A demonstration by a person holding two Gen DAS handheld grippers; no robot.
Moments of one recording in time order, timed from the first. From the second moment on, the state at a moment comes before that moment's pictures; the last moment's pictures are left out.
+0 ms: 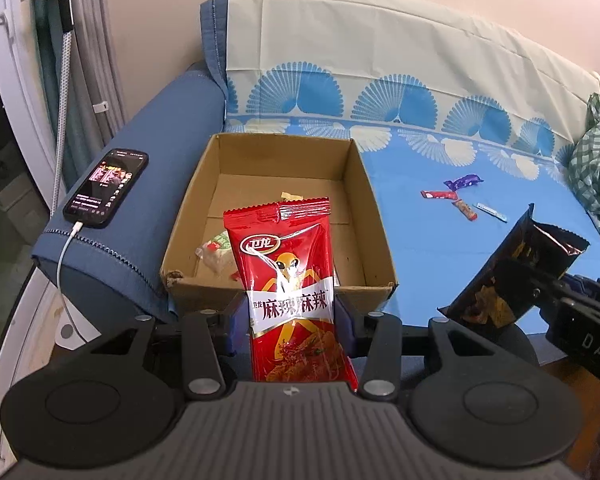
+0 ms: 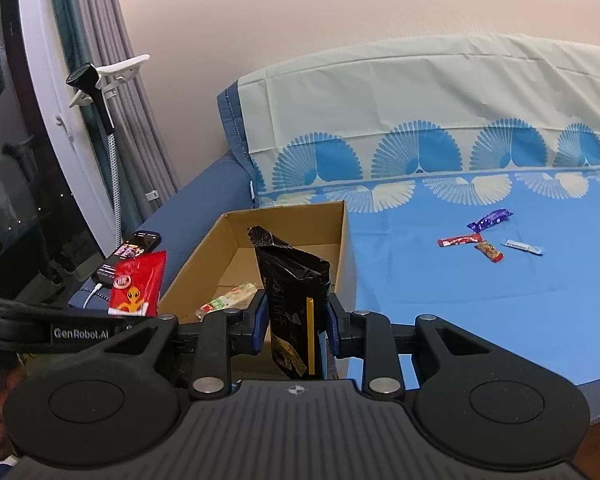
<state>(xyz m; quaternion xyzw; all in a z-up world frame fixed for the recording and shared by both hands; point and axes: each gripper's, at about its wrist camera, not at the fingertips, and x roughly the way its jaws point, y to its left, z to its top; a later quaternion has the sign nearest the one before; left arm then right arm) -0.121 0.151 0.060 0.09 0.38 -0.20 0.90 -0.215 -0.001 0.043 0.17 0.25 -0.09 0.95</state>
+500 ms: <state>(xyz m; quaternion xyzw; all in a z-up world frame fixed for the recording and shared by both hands) -0.126 0.157 0.060 0.09 0.38 -0.21 0.90 -0.215 0.011 0.046 0.15 0.26 -0.09 0.95</state>
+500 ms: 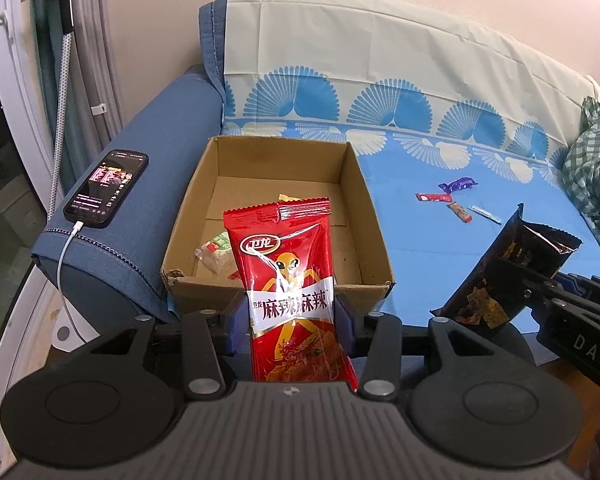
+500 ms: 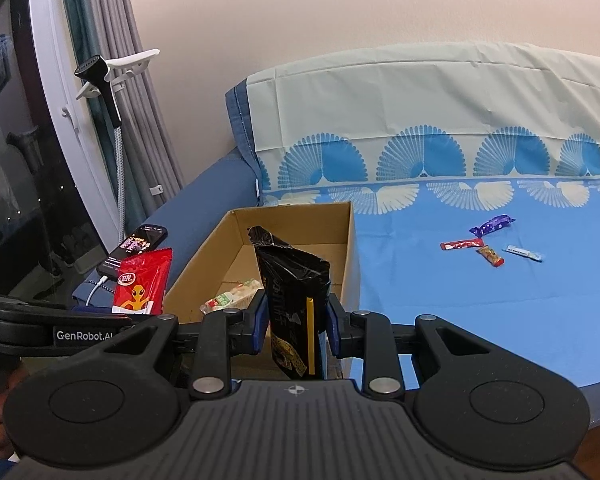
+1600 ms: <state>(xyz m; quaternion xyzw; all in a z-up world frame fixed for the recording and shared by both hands) -0.036 0.176 0.048 0.07 0.41 -0.17 0.89 -0.143 0.008 0.035 0.13 0.31 -0.08 0.94</state>
